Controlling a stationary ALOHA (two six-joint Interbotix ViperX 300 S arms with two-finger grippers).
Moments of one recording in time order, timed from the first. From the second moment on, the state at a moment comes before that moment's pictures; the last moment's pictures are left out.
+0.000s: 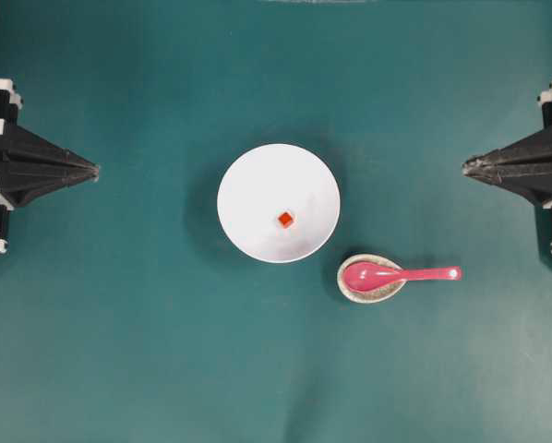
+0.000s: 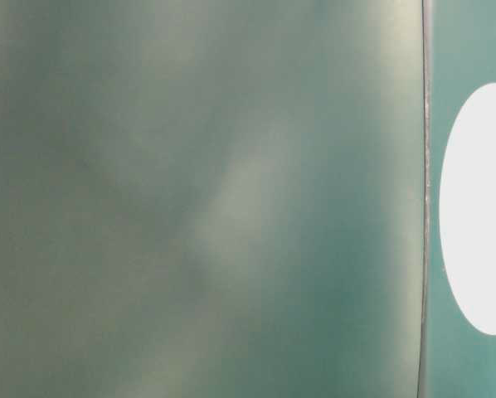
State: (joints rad) left arm 0.00 -0.97 1.19 0.00 -0.29 0.00; right arm 0.00 -0.96 1.17 0.00 -0.29 0.00
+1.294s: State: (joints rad) left arm 0.02 -1.01 1.17 0.00 0.01 -0.03; right arm 0.01 -0.96 1.14 0.02 -0.22 0.01
